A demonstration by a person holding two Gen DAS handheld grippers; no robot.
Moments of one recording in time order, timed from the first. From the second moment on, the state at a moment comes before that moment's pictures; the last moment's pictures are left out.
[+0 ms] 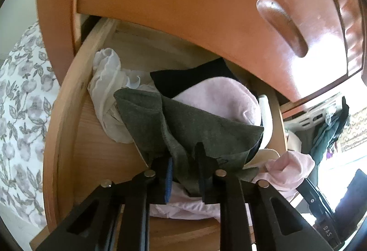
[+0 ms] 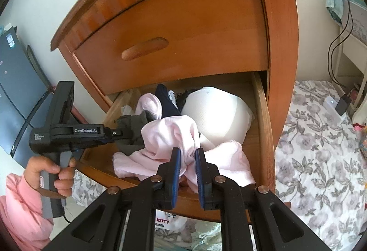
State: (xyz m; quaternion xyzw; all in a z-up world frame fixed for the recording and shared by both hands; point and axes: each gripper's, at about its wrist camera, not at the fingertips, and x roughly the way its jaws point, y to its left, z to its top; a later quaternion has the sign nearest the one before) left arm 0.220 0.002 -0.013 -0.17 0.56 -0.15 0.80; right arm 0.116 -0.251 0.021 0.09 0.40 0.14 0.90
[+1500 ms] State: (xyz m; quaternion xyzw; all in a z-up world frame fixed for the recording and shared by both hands) left arm 0.203 0.012 -0.010 -0.16 0.51 -0.13 0.83; right arm 0.125 -0.243 0.012 0.09 0.39 0.09 0.91
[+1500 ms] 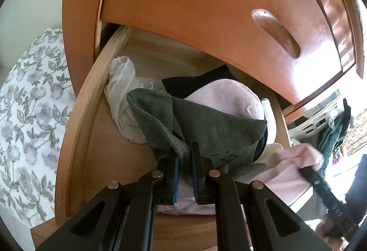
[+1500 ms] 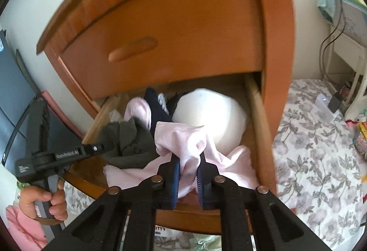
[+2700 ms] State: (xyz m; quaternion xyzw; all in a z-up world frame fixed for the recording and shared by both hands) left arm 0.150 0.020 0.098 -0.20 0.39 -0.23 0.87; right arm 0.036 -0.274 0.121 0.12 0.24 0.06 0.96
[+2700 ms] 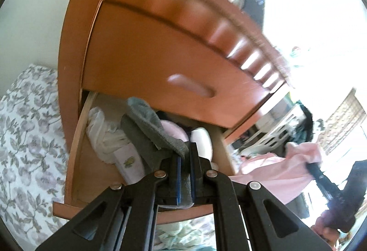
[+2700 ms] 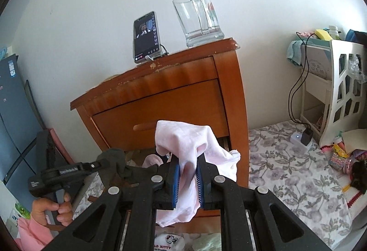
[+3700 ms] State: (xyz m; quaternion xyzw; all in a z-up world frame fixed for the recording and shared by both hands) left arm 0.014 0.012 0.251 -0.16 0.20 -0.35 0.90; right arm -0.063 -0.268 0.193 0.12 0.13 0.10 0.98
